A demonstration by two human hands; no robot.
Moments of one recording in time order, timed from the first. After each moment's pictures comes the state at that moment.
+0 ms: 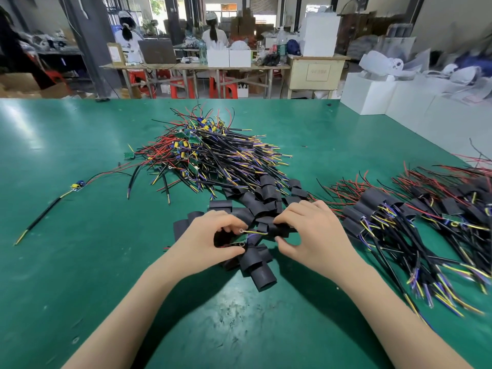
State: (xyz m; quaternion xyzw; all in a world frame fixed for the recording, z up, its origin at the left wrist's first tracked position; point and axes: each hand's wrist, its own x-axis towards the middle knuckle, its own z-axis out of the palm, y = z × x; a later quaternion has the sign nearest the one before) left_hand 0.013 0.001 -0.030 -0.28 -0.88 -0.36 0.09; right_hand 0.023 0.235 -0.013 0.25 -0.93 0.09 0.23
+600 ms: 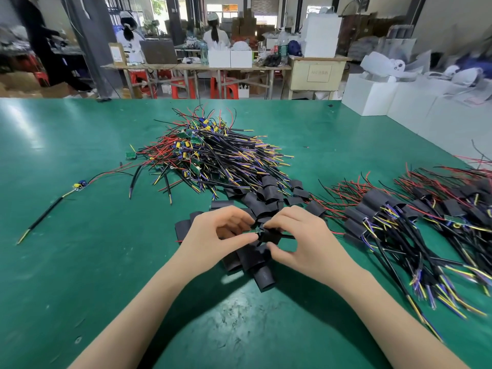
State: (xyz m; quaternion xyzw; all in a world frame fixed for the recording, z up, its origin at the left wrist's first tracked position) left_hand 0.016 0.016 -0.031 -0.22 -0.80 -0.55 0.06; right_hand 0.028 0.226 -0.016 0.32 -0.90 0.23 0.20
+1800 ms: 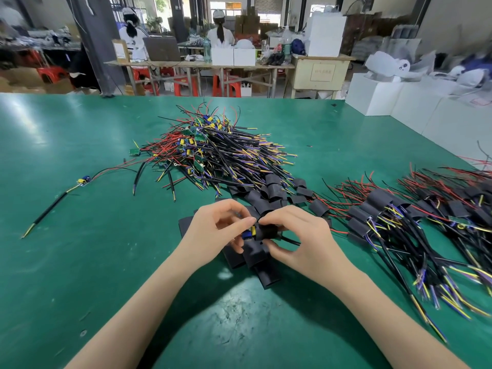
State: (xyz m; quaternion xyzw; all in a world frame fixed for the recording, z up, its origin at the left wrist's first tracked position) left_hand 0.017 0.016 -0.025 -0.16 -0.74 -0.65 0.02; right_hand 0.031 0.216 -0.020 0.36 -0.84 0.33 0.25
